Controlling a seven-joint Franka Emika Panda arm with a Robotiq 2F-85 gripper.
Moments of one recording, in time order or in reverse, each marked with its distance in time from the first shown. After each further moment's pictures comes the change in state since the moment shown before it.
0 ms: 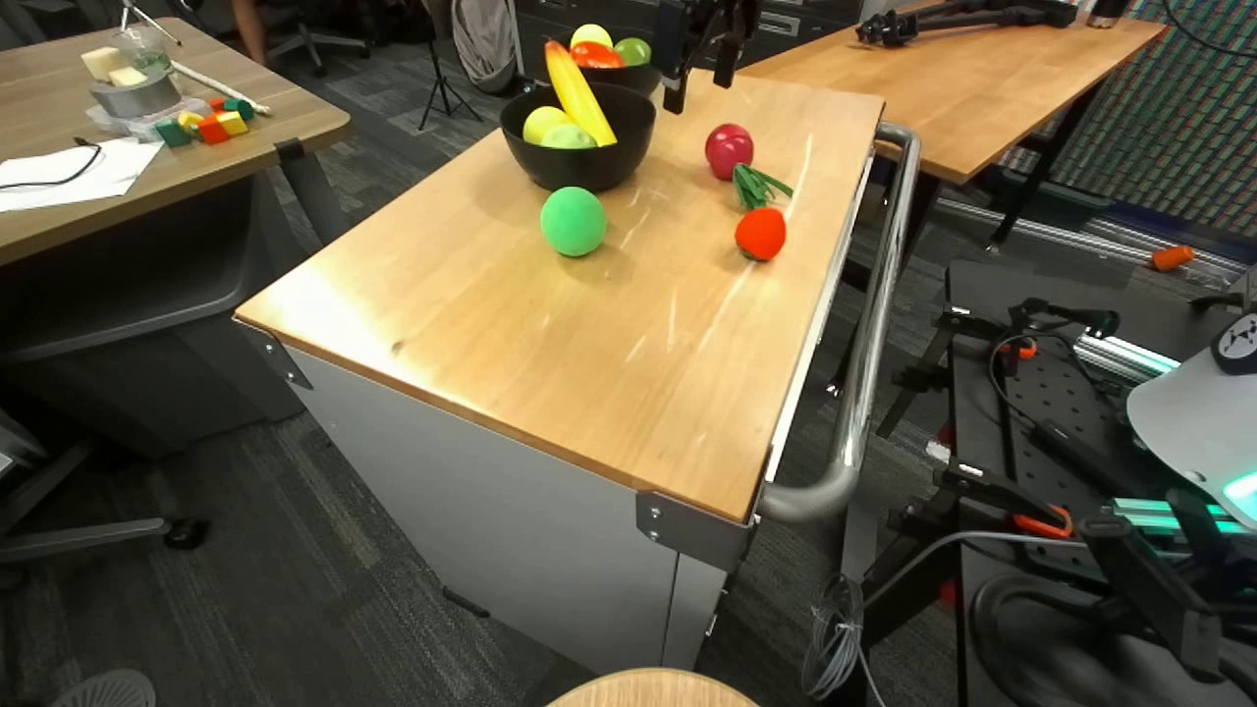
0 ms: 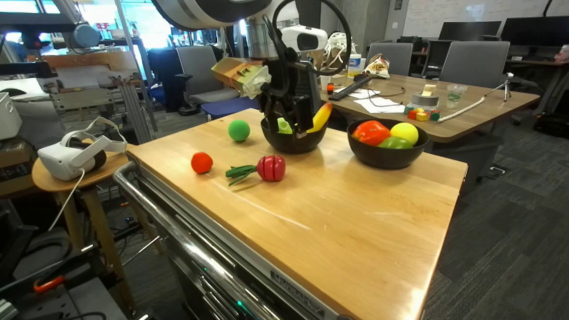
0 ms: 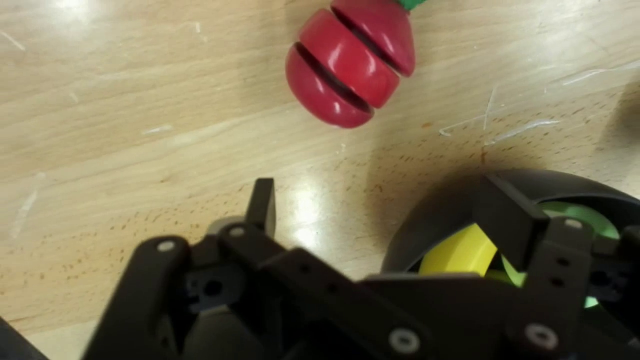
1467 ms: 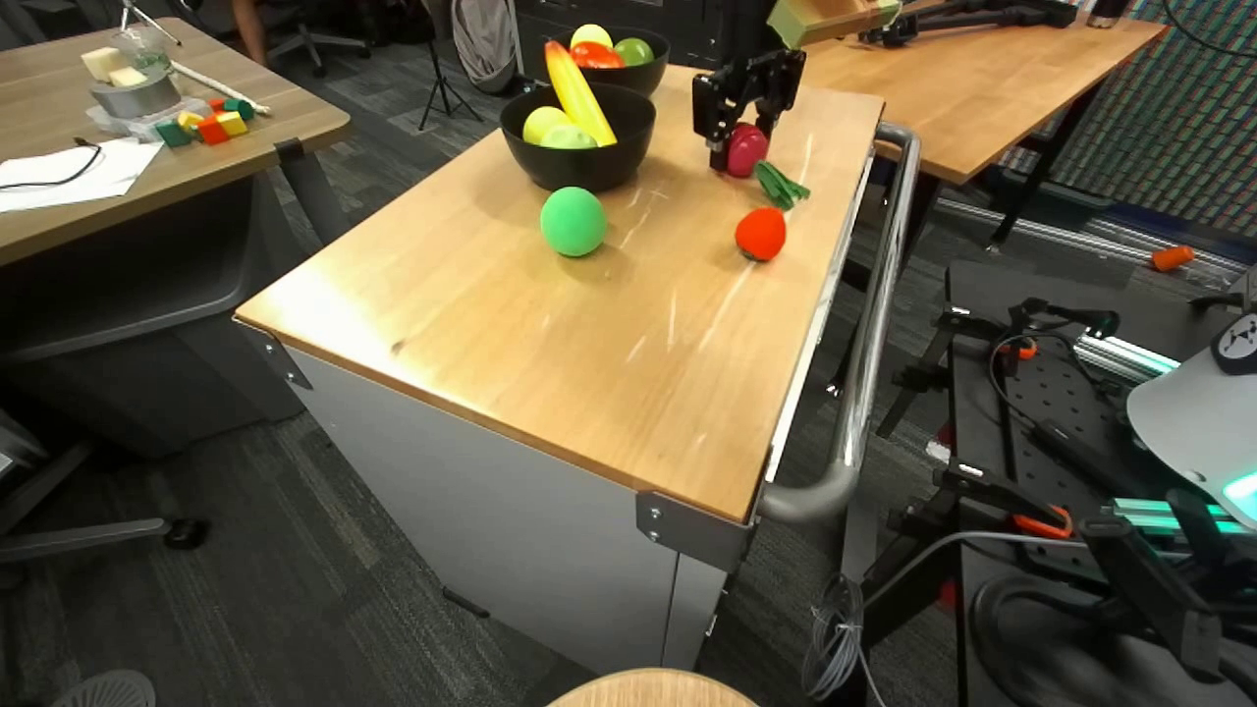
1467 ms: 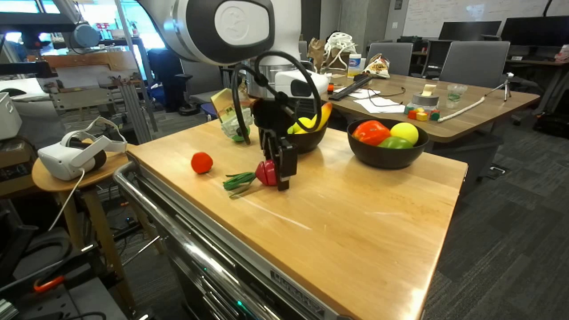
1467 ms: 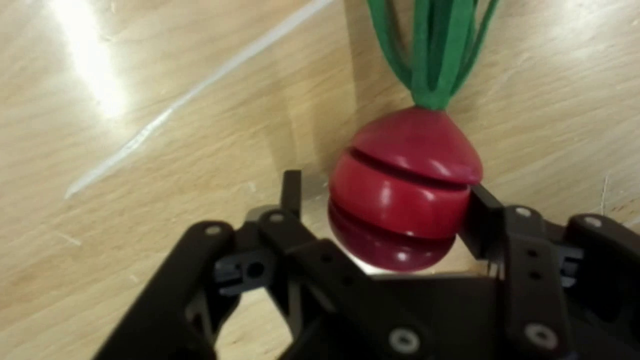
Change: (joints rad) arm -0.014 0.052 -0.034 -0.077 0.020 0.000 0.152
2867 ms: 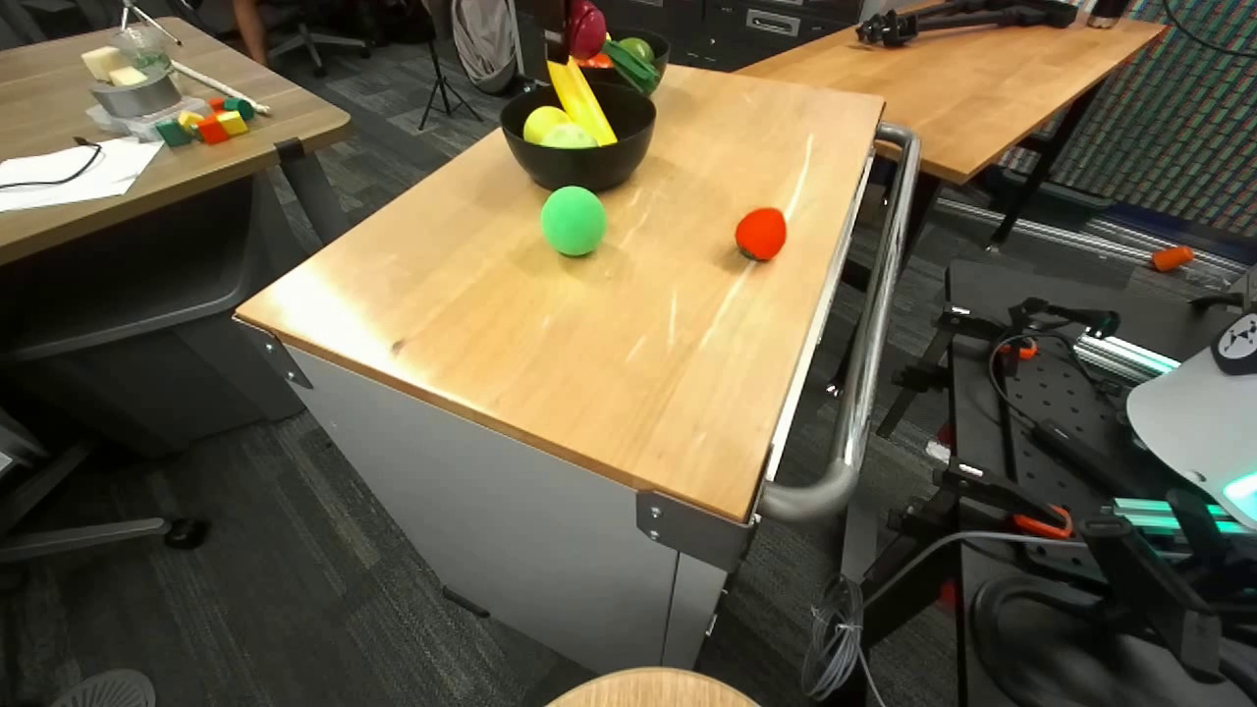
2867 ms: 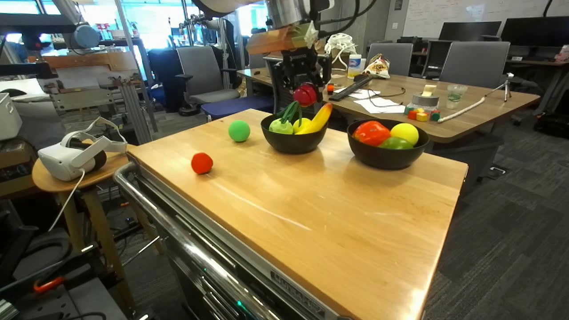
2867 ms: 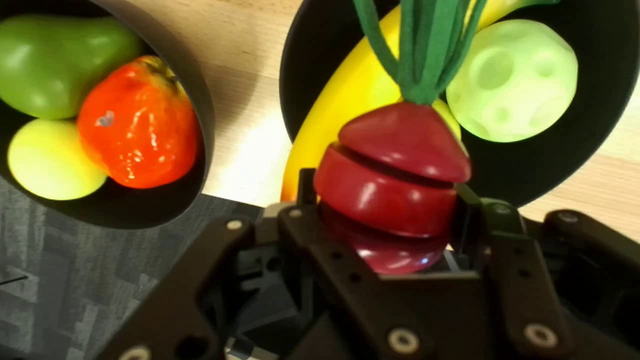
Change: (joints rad) arm 0.060 0.190 0.100 0.517 -0.165 -0.094 -0.417
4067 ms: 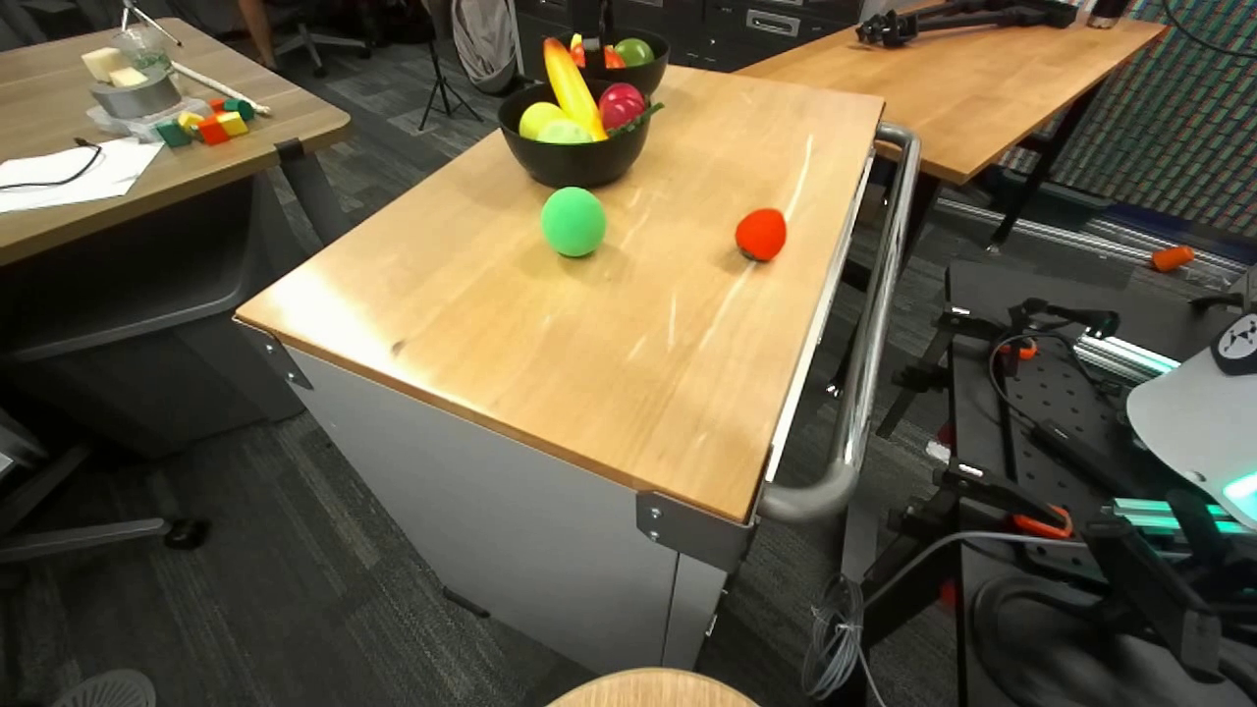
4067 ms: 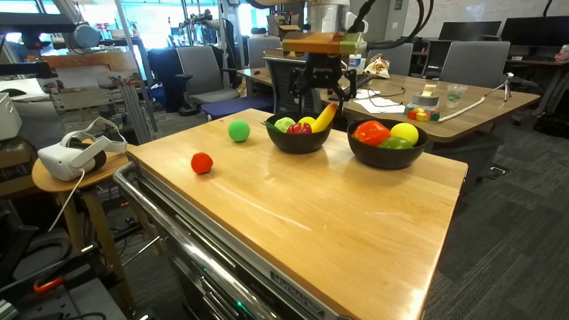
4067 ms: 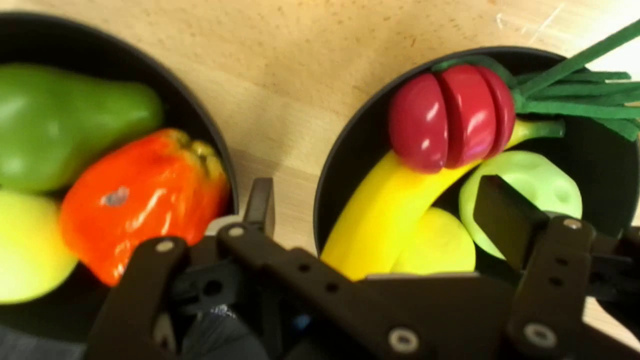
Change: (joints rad) arm -0.116 0.191 0.032 0.302 0.115 -0.401 -0.314
